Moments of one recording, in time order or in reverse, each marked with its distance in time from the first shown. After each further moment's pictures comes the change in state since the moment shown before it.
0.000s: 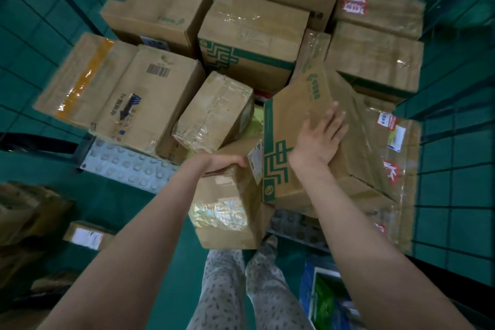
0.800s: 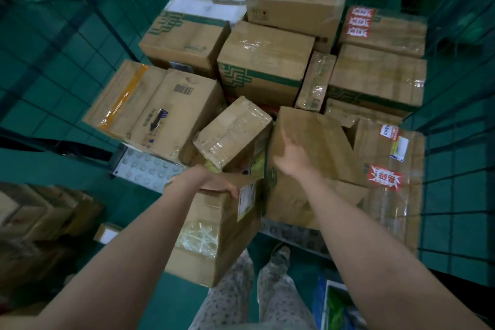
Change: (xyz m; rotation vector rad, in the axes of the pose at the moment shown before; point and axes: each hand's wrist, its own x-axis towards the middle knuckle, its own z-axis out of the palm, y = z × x) left_hand -0.051 -0.031 0.003 0.325 0.006 -0.113; right_hand -0.005 0.002 0.020 0.634 -0.250 -0.358
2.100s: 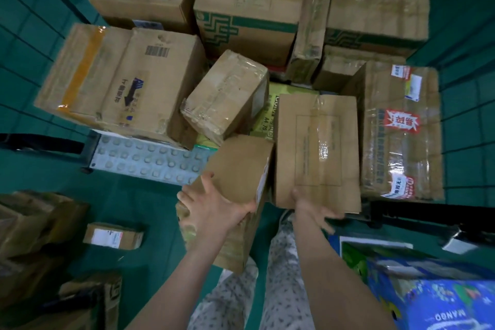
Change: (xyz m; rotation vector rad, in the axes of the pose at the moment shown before) left_hand 0.078 -0.054 0.131 -0.332 0.523 0.138; right_hand -0.062 0.077 0.192 1.096 0.418 1.147
